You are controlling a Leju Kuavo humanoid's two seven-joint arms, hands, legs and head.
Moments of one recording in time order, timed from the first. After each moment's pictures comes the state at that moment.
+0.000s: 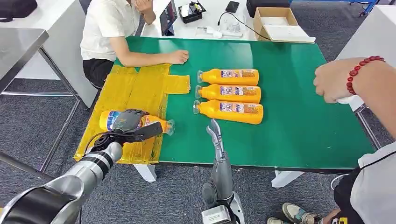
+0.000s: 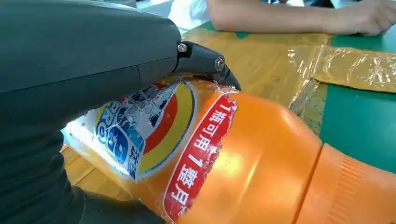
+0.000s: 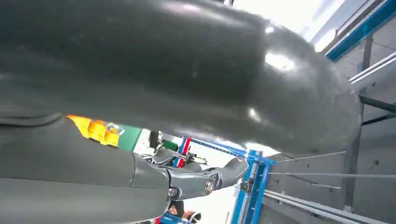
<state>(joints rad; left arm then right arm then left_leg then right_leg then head) -0.72 -0.02 -0.37 -0.35 -1.08 0.14 -0.08 -0.10 0.06 0.86 -1.48 0.30 -0.66 -0.70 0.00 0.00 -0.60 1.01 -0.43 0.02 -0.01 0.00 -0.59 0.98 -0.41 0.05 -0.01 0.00</state>
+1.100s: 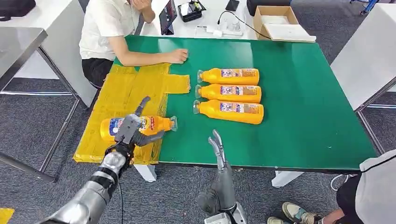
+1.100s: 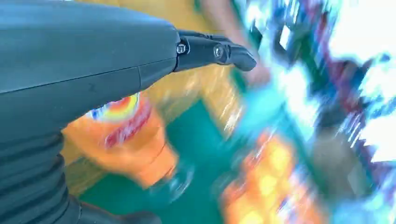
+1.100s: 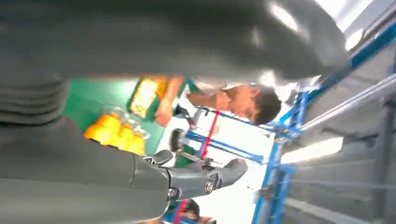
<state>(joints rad) -0.42 -0.11 -0.19 -0.81 -0.39 0.12 -0.47 -0.02 0.03 0.85 -1.49 0.28 -0.66 -0.70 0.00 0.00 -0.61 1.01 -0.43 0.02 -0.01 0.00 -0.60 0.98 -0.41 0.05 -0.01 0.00</state>
